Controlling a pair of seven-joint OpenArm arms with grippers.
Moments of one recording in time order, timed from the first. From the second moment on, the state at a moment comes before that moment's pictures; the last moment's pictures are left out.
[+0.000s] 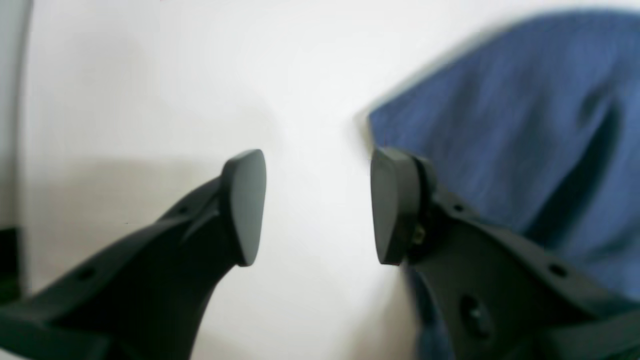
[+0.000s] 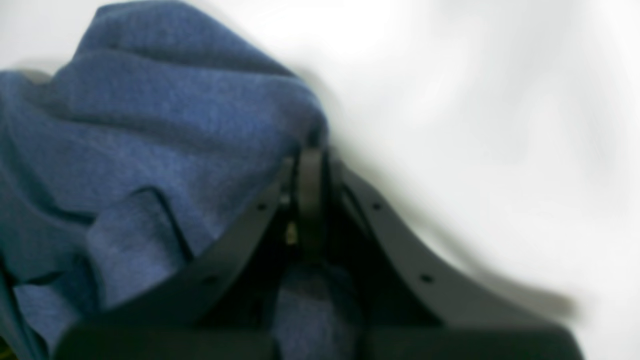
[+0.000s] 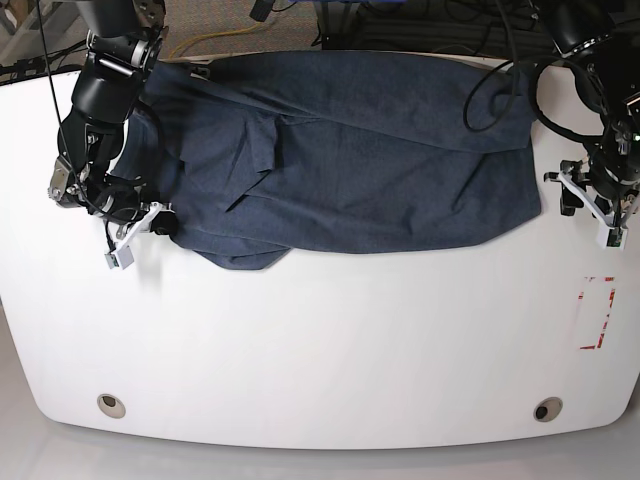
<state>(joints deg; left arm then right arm) 1.5 -17.7 -33.7 102.2 -19.0 -29.2 66.0 14.5 17.0 25.6 59.0 29.9 40.9 -58.7</state>
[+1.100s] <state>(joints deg) -7.0 -16.1 -28.0 76.3 -26.6 -27.9 64.4 14.2 16.8 25.4 63.4 29.6 40.9 -60.3</state>
